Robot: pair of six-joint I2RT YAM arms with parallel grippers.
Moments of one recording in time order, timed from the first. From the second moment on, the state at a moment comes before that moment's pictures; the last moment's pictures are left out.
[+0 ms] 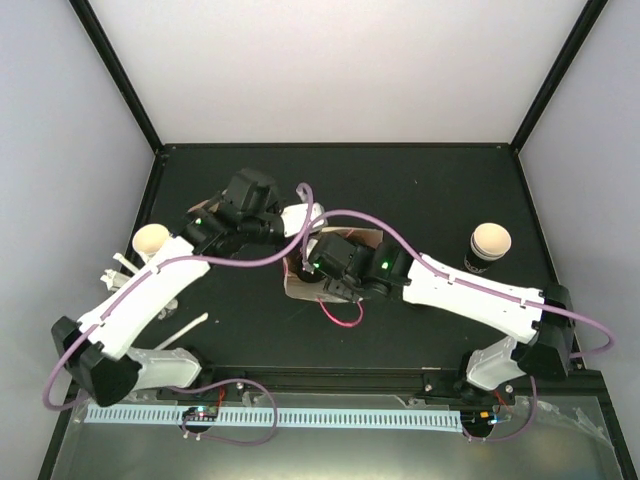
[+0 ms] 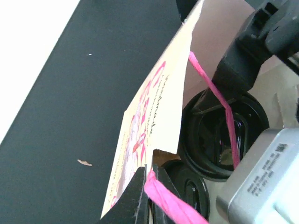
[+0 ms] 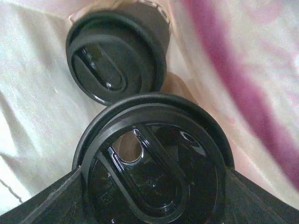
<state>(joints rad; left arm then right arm) -0.62 1.29 1.32 -0.74 0.38 0.60 1.14 1.47 1.37 -0.97 0.45 -0.19</state>
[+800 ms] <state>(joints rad) -0.87 0.97 0.96 -0.58 0.25 0.48 1.37 1.30 1.00 -0.78 0.64 -0.34</state>
